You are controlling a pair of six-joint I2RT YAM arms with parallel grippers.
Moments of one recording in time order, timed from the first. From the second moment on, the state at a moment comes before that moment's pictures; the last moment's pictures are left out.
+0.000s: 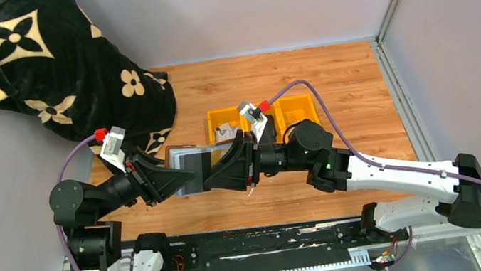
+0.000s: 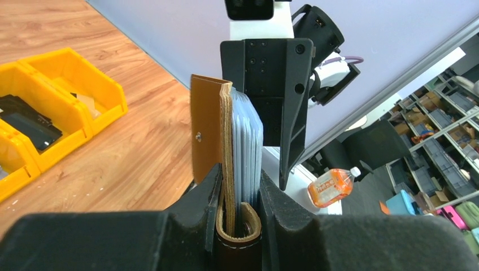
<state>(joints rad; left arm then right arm) -0.06 0.46 0.95 -0.25 1.13 -0.86 1.18 1.16 0.97 0.46 -0.37 0.78</state>
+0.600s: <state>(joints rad) -0.06 0.45 0.95 -0.19 1.13 -0.89 1.14 1.19 0.95 0.56 -0.41 0.89</state>
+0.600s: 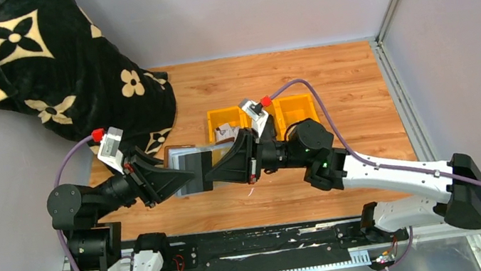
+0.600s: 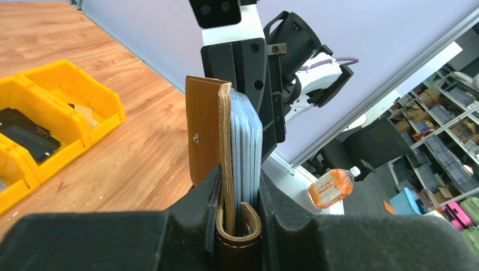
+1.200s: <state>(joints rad) -0.07 0.48 1.04 -0.47 1.05 -0.57 0.80 0.83 0.74 0.33 -0.43 0.88</state>
